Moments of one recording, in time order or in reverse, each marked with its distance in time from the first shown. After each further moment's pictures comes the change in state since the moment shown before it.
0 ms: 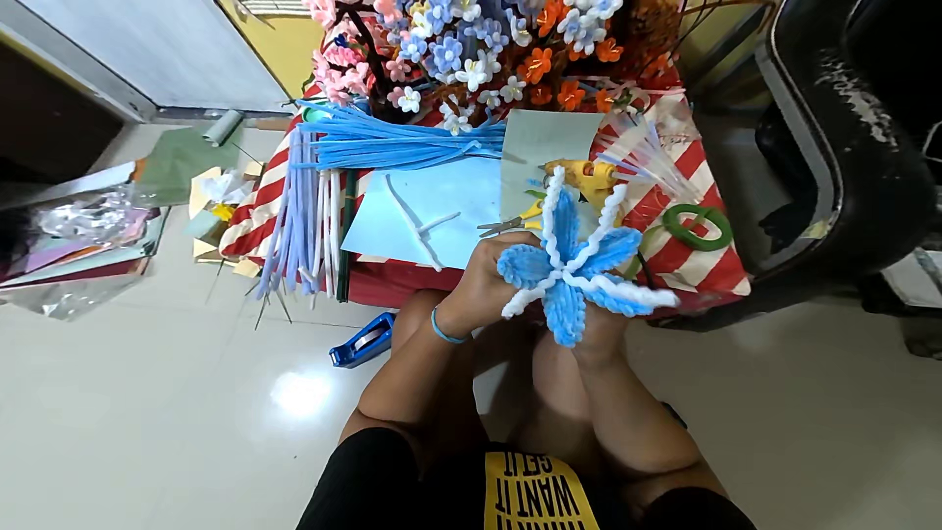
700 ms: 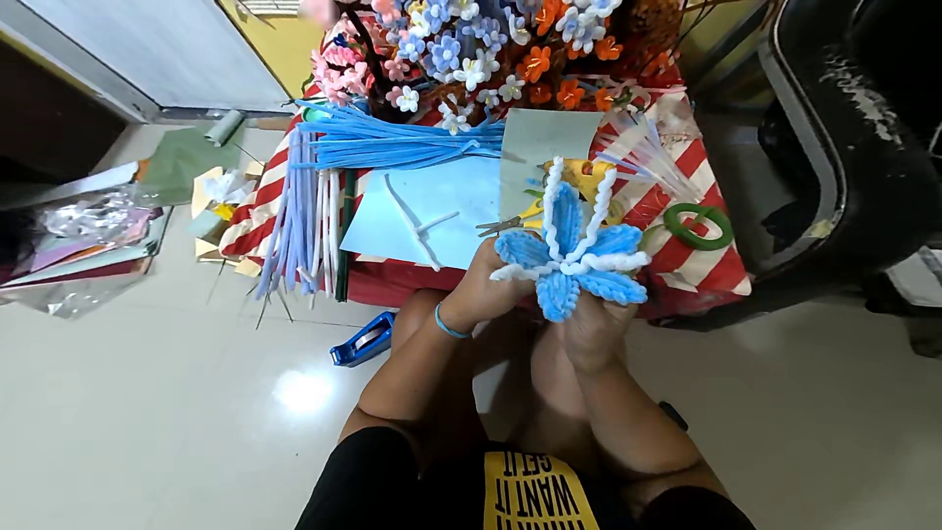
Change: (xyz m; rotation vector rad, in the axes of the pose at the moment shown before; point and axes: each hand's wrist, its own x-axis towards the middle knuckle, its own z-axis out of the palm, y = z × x) left_hand -0.001 0.007 0.008 -0.063 0.073 -0.235; right_hand 0.003 0.004 0.005 0.069 -0.002 -0.107
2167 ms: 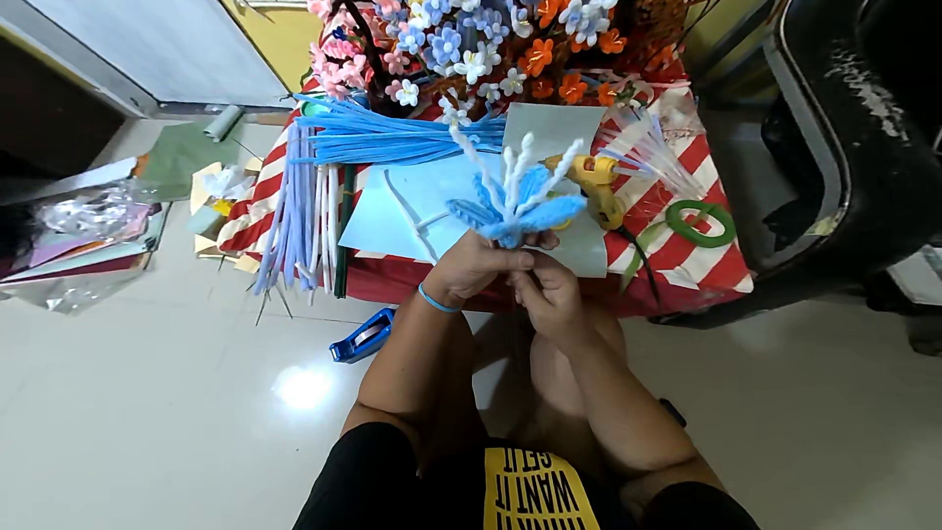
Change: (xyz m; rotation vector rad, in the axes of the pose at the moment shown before) left_hand 0.018 -0.025 -0.027 -0.508 -0.209 -0.218; right_hand 0.001 0.019 -0.004 -0.379 -0.504 0.159
